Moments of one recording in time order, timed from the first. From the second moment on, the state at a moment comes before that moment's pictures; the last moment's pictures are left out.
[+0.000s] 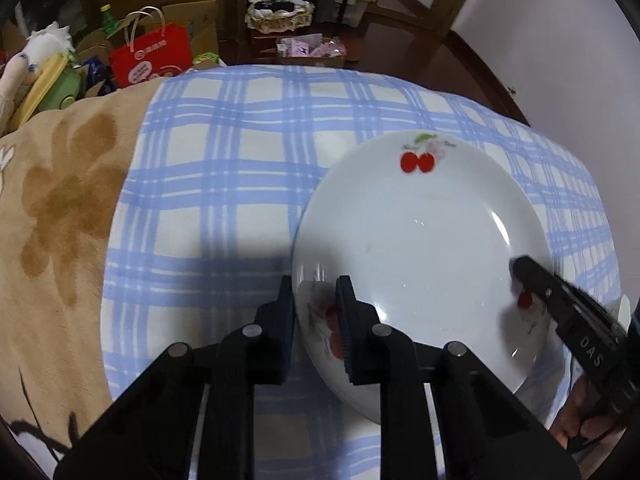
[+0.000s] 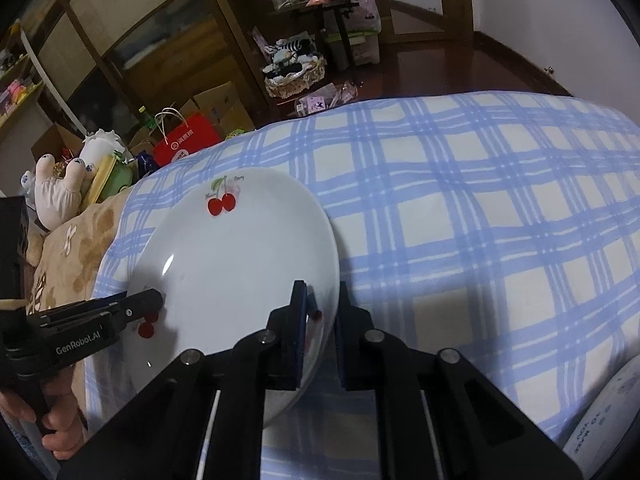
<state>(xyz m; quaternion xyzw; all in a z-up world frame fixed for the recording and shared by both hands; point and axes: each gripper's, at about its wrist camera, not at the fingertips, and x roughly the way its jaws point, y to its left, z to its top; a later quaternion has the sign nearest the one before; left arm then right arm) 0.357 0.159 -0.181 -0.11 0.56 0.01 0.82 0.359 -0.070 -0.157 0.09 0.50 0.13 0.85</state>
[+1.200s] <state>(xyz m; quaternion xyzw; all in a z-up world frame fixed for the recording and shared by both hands) 0.258 0.133 -0.101 -0.11 0.48 -0.02 0.87 0.274 -0.117 -0.081 0.14 0.46 0.13 0.87</state>
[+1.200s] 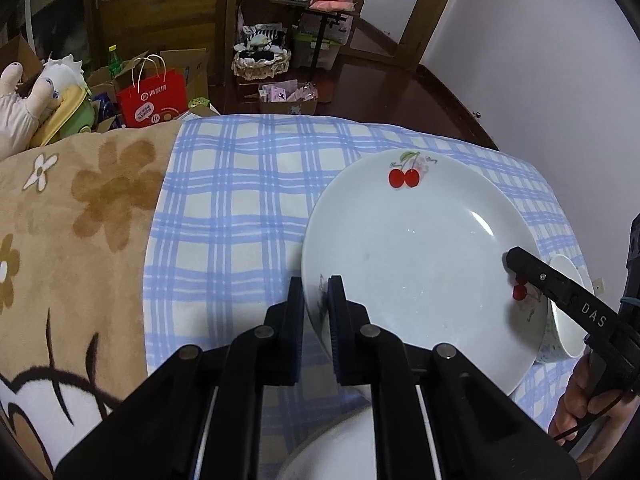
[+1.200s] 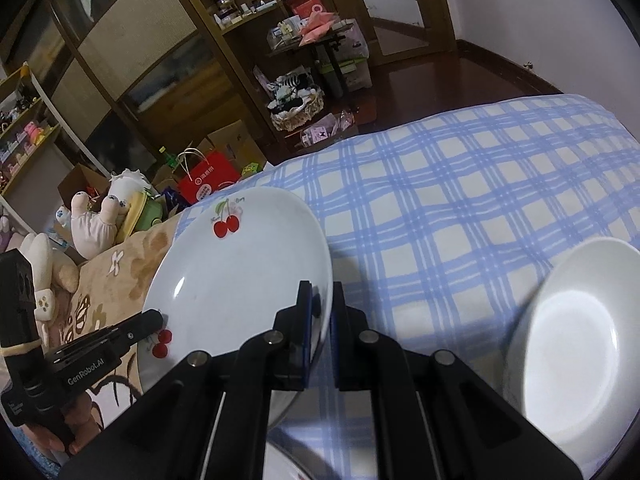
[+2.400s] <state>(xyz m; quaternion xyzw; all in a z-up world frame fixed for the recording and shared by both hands) 0.143 0.127 -0.124 -0.10 0.58 0.01 0.81 0.134 -0.128 -0.110 0.18 0.49 0.13 0.84</state>
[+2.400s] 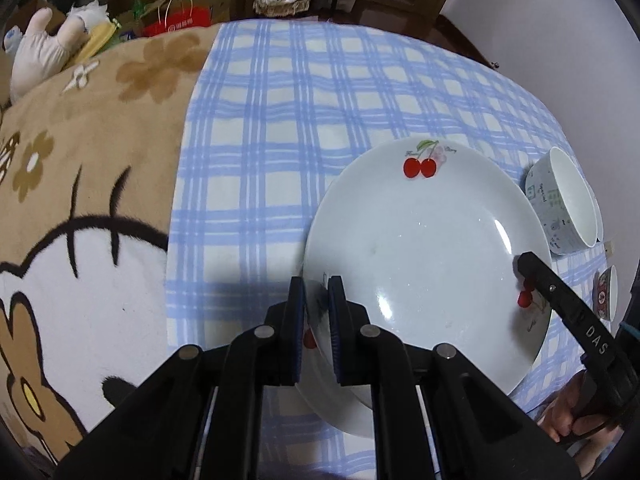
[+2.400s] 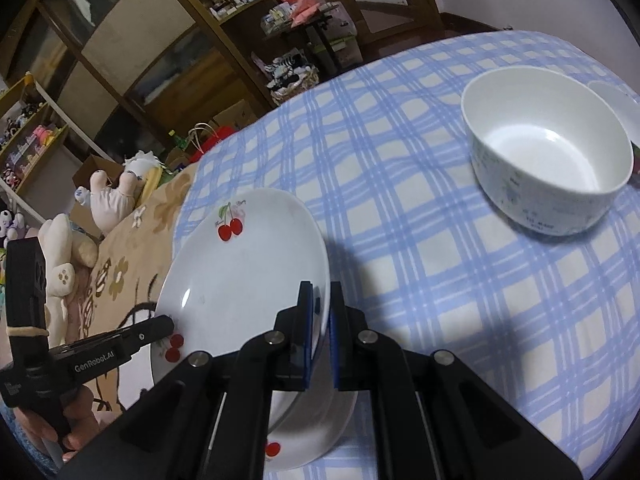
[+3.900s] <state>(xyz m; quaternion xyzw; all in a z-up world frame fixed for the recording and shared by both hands) 0.137 0.107 -0.115 -0.05 0.57 0.00 0.82 0.109 -0.182 -0.098 0.15 0.45 0.09 0.87</state>
